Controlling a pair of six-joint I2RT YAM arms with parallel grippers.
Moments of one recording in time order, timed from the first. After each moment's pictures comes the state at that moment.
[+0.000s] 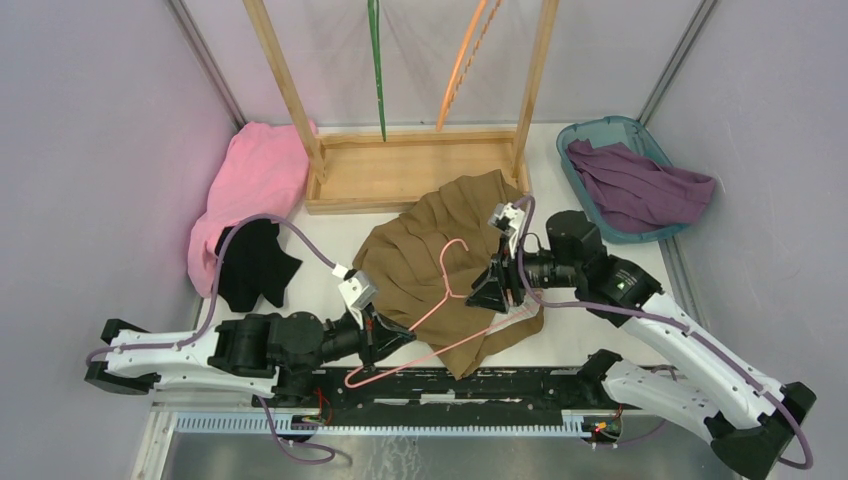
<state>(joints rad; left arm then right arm) -1.57 0.52 0.68 -0.41 -0.41 -0.56 0.71 0.87 0.91 -0.48 -0.63 0.25</state>
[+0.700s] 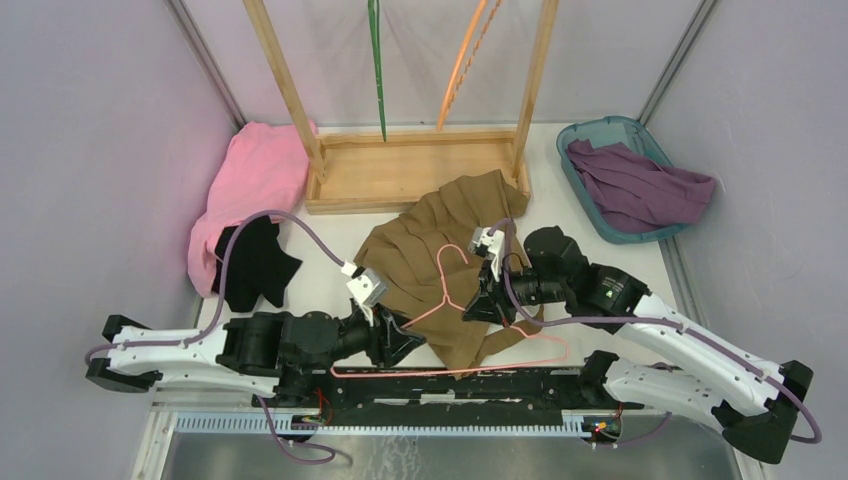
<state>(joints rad) -1.57 0.58 0.71 -0.44 -0.47 -0.57 0.90 0.91 0.90 -0.54 -0.52 0.18</state>
